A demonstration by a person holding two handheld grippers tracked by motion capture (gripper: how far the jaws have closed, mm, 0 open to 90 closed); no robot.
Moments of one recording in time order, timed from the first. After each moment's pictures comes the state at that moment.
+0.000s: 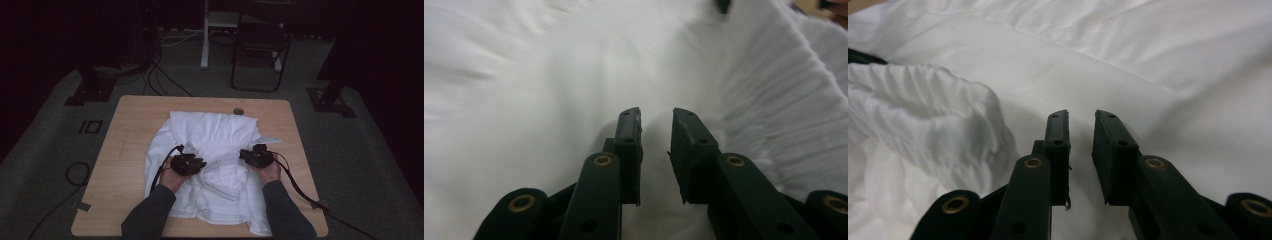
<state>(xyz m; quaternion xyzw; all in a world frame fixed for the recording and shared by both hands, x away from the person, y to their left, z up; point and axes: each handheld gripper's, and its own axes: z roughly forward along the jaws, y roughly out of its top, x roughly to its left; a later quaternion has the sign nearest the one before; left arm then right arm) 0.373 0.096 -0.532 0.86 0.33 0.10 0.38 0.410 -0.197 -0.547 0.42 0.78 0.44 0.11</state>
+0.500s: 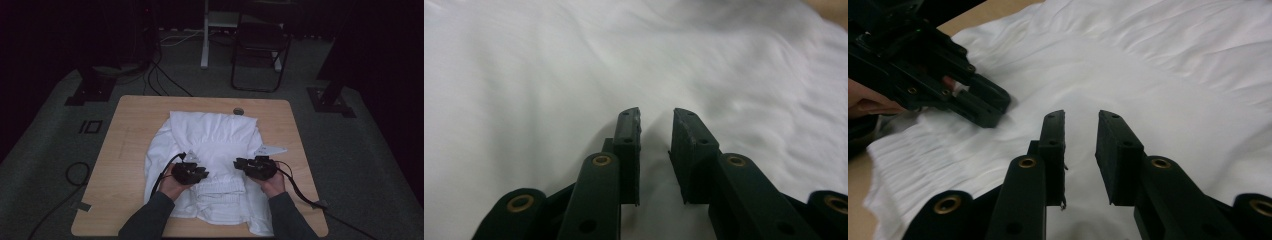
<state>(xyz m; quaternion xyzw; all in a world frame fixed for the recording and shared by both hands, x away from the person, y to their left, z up) 0.348 0.095 -0.537 0.87 0.30 0.08 0.38 0.352 -0.193 -0.517 0.34 0.79 0.50 0.09</state>
